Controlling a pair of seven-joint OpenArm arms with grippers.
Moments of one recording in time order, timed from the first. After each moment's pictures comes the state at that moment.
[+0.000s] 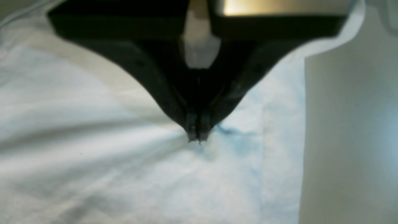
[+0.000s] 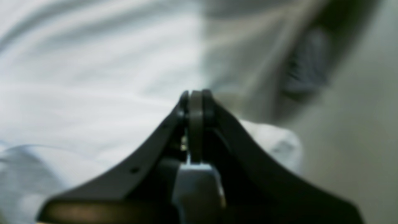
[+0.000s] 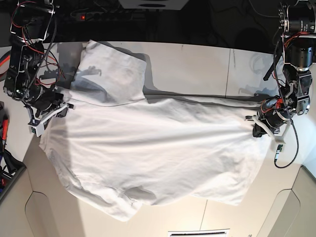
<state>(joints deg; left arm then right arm) -11.2 -24.5 -4.5 47.5 -14.9 -25.0 16.7 2.5 11.5 19.0 71.8 20.2 19.4 -47.2</state>
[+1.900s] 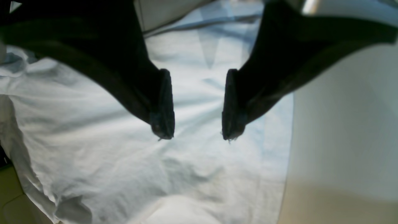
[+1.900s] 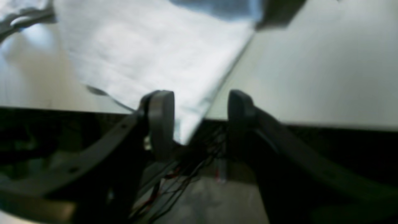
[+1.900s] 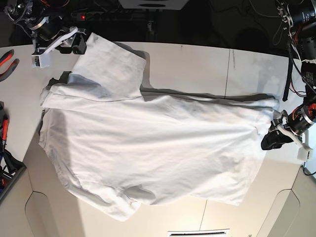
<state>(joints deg) -7.4 -24.1 -26.0 64.5 -38.7 -38.7 40.2 -33.8 3.9 22.2 103.8 33.3 22.2 -51.4</state>
